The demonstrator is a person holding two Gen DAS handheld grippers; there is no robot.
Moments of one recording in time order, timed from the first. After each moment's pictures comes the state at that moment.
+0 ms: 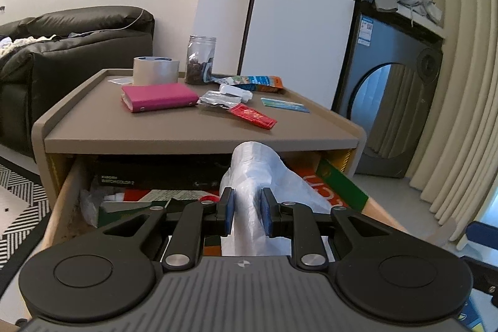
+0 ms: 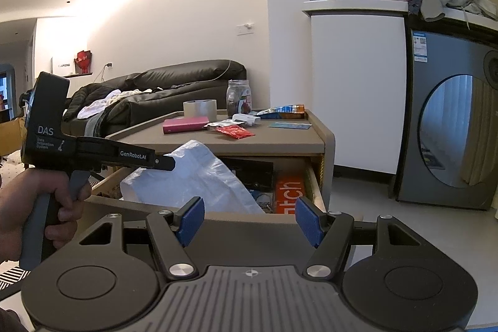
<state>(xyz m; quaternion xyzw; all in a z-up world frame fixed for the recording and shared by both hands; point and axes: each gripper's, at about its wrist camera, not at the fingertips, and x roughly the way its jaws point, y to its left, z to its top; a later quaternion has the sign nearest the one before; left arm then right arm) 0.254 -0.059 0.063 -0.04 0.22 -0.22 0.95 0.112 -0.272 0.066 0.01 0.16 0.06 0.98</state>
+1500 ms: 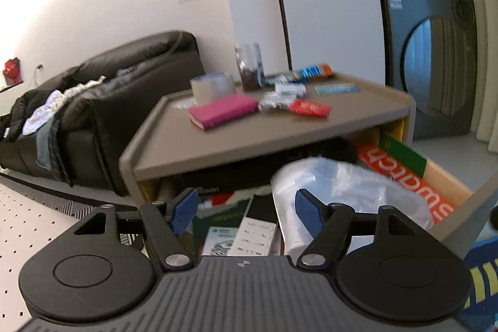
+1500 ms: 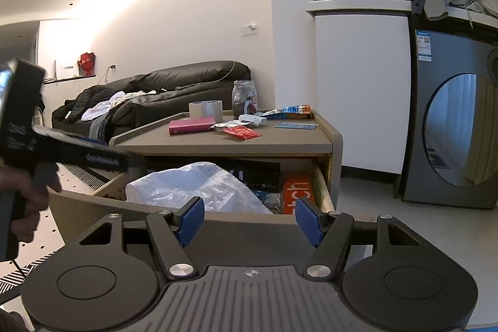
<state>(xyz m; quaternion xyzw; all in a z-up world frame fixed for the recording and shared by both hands) 0.215 -0.047 0.089 0.09 0.20 -0.10 0.97 0.114 -0.265 0.065 0.02 0.16 0.07 0.98</state>
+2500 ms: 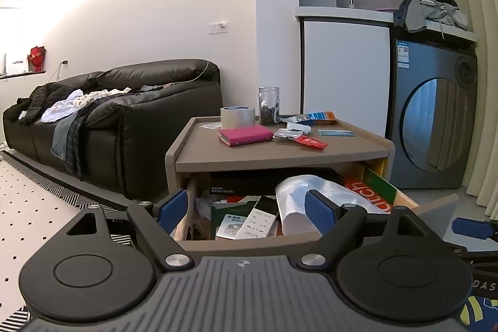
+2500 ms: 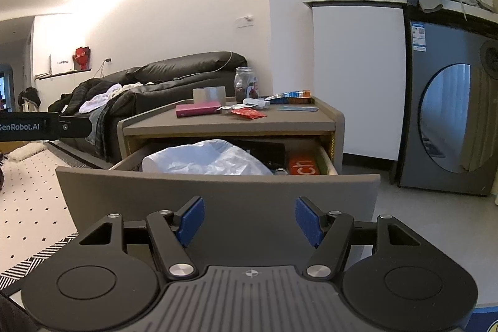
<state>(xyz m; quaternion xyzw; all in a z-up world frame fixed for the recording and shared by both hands) 0.117 -0.006 0.101 0.01 0.14 -0.08 0.99 0.086 -0.243 0.049 0.02 0.18 0.05 0.98</state>
